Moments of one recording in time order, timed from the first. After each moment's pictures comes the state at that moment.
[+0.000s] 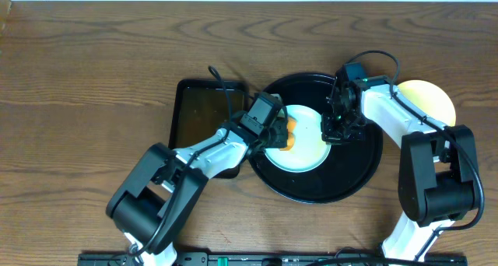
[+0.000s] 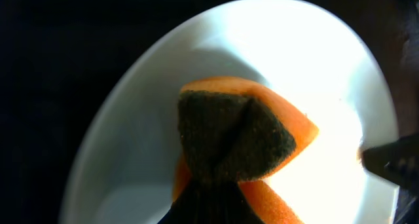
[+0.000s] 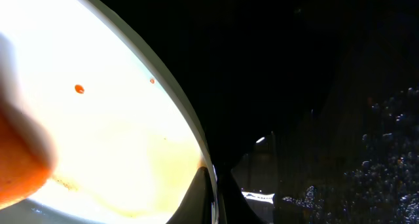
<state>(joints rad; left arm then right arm) -0.64 1.85 0.96 -0.09 0.17 -0.62 0.20 1.93 1.22 -0.91 -0.21 0.24</state>
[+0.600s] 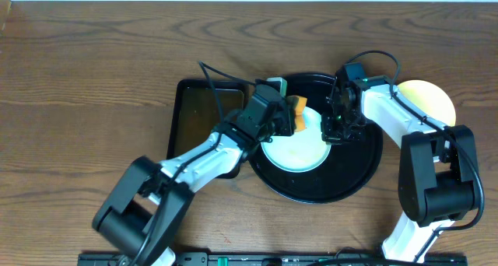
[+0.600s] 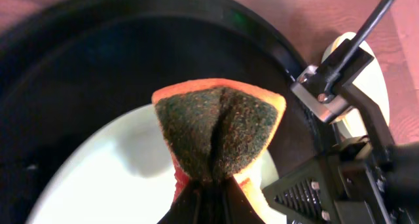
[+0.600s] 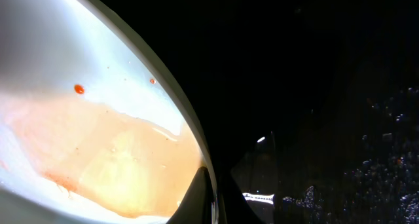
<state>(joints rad) -0.65 1.78 0.94 0.15 0.19 -0.68 0.20 1.93 1.22 -0.91 -0.21 0.24</state>
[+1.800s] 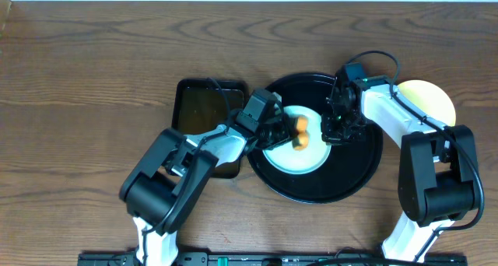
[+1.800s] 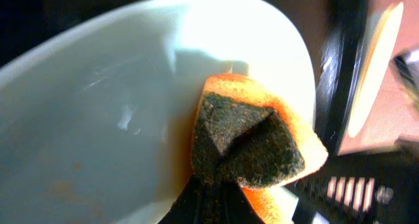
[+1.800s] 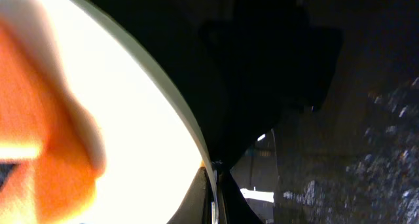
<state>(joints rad) -0.60 1.96 0.96 0.10 0.51 -0.96 0.20 1.93 1.22 -0.92 -0.22 0.24</state>
